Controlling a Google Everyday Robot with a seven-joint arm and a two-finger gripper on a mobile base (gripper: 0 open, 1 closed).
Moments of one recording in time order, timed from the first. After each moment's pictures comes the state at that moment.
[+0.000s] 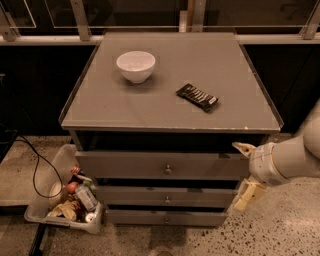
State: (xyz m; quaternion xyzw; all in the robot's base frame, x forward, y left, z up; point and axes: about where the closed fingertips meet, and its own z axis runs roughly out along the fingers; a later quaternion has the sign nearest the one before) arm 0.453 -0.224 0.713 -0.59 0.75 0.09 0.28
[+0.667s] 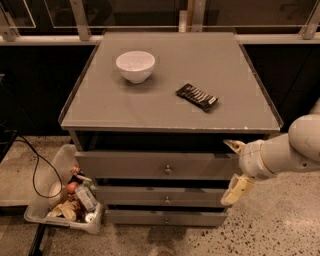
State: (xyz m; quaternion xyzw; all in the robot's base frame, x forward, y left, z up) arm 0.479 -0.213 0.696 -0.60 0.74 0.09 0.30
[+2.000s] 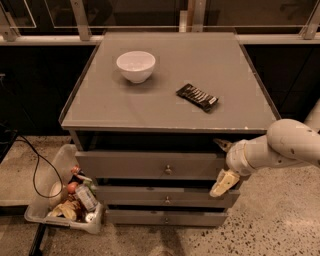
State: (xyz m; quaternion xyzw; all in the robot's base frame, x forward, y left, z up) arm 0.530 -0.201 0.643 -0.60 0.73 0.10 0.31
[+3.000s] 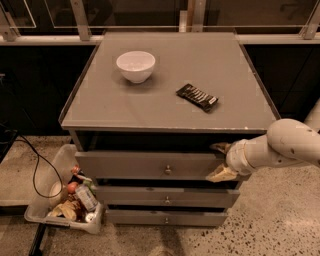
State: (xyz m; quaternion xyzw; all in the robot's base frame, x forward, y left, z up) arm 0.530 -0.201 0.642 -0.60 0.73 0.10 0.31
